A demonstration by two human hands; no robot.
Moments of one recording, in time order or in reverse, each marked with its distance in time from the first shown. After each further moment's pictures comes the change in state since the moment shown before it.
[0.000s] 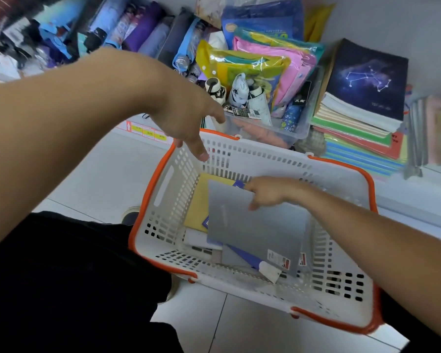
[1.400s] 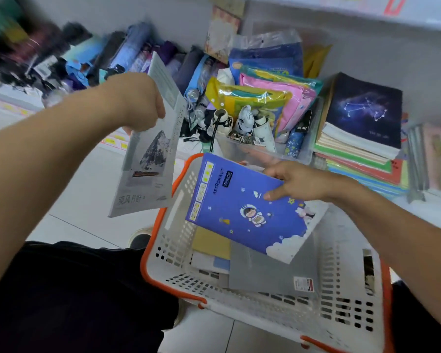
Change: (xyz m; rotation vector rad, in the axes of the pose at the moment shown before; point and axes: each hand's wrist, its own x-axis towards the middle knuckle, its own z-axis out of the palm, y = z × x) left_hand -0.016 -0.064 -0.033 0.025 0.646 -0.266; right_hand -0.063 0.001 -0.074 0.507 0.175 -0.199
